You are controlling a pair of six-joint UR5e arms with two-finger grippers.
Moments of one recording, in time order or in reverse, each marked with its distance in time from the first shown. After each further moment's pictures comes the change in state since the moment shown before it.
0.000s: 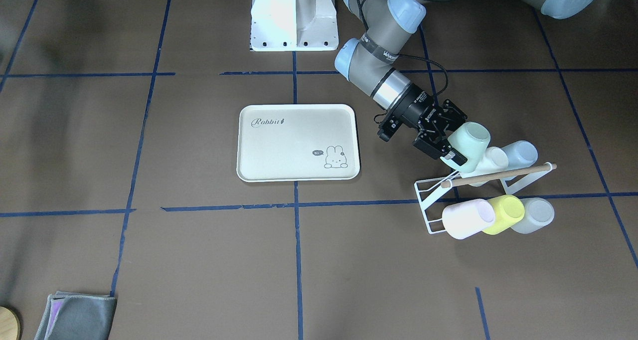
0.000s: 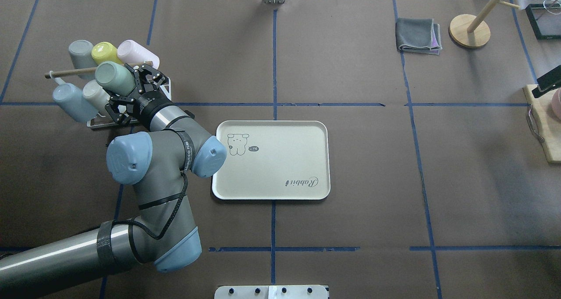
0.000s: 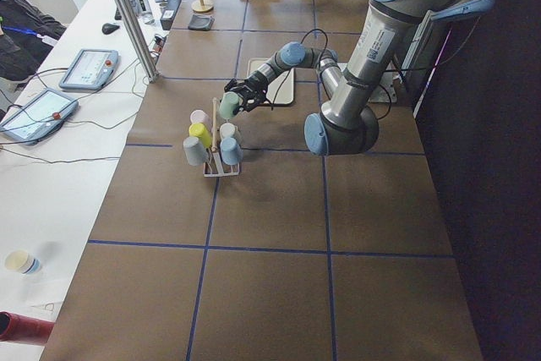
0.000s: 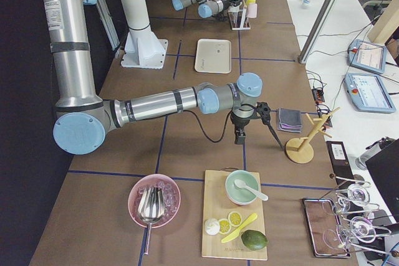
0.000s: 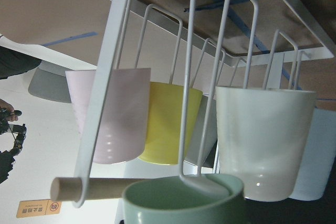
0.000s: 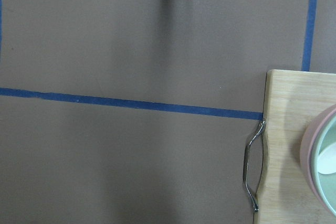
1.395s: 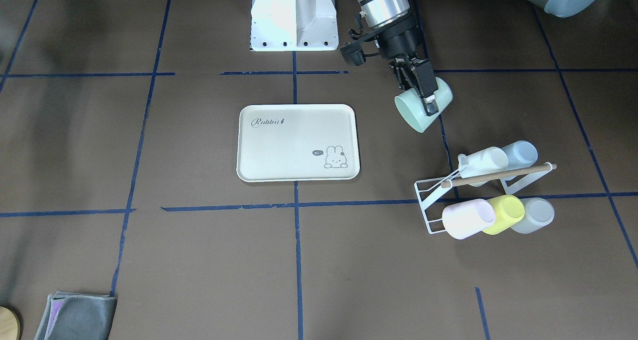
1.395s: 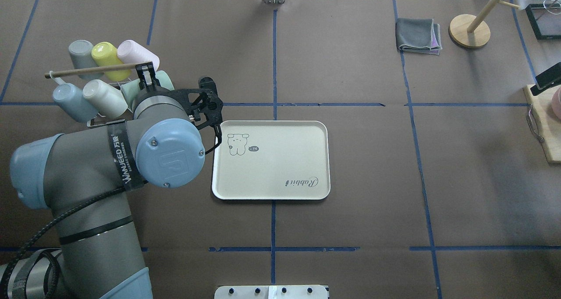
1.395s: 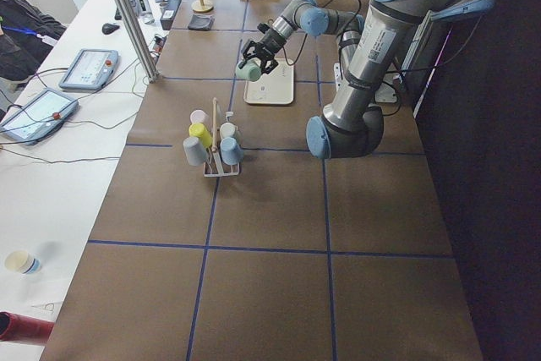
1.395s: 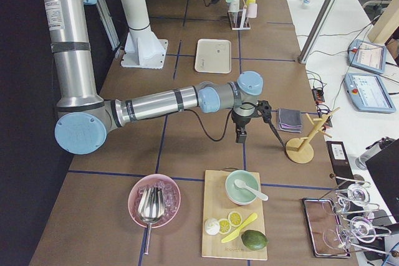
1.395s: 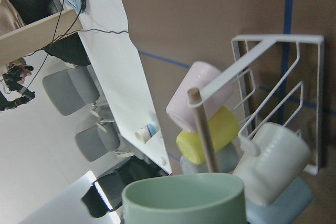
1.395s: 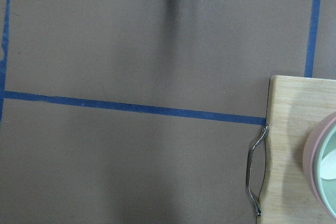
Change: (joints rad) left arm 0.018 0.028 -0.379 -0.361 -0.353 -0.585; right arm 0.000 0.009 0.003 0.001 0.000 0.000
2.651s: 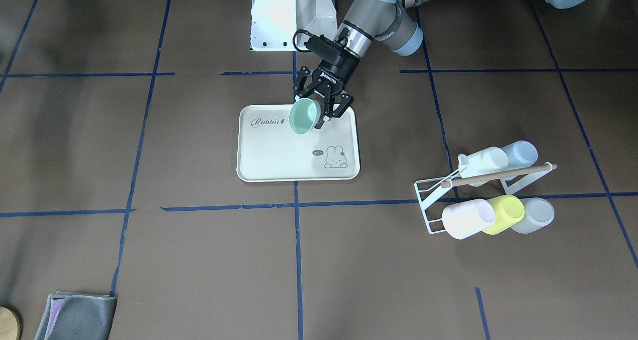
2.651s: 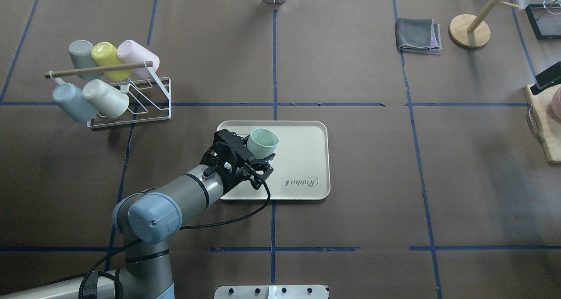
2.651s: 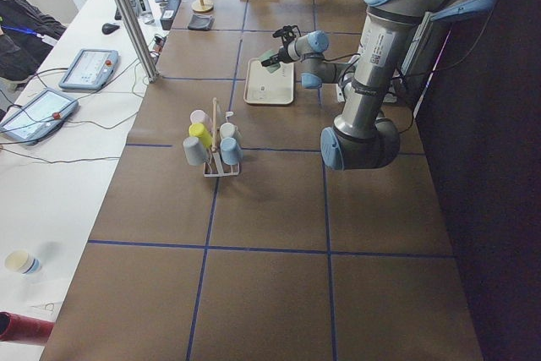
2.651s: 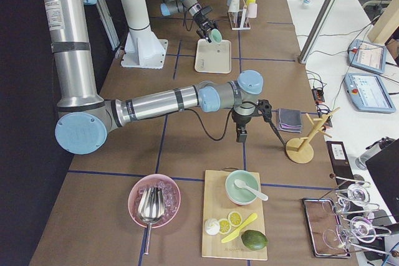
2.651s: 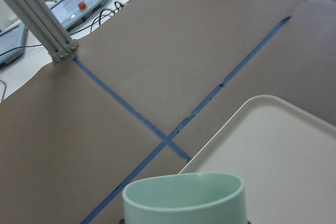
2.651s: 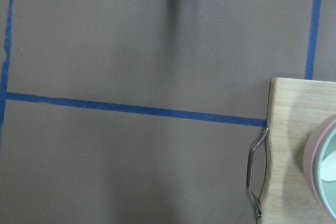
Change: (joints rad) left arm 0.158 0.131 0.505 -1.655 -0.129 -0.446; right arm 0.000 0.001 0.002 0.000 -0.002 0.002
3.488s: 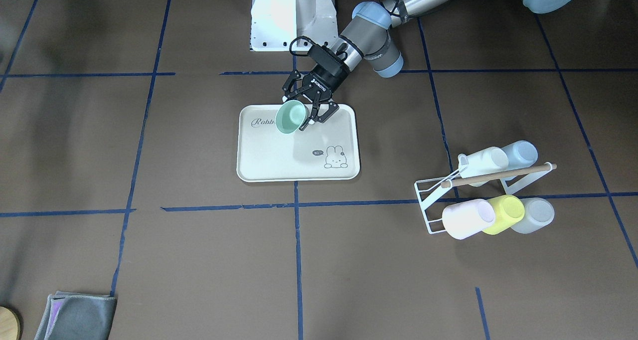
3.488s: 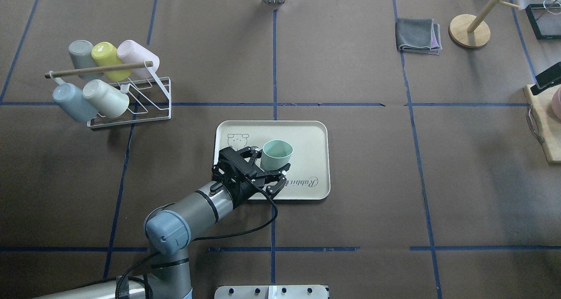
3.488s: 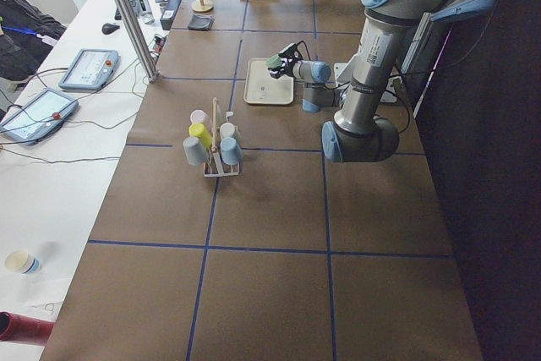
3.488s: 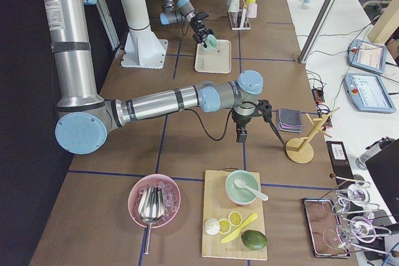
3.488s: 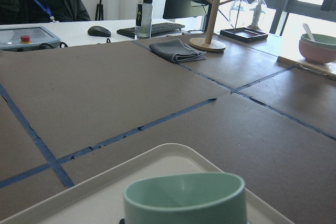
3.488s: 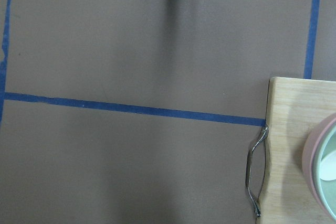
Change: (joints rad) left arm 0.046 -0.095 0.231 -0.316 0.057 -0.068; right arm 0.000 0.000 -0.002 0.000 -0.001 0.000
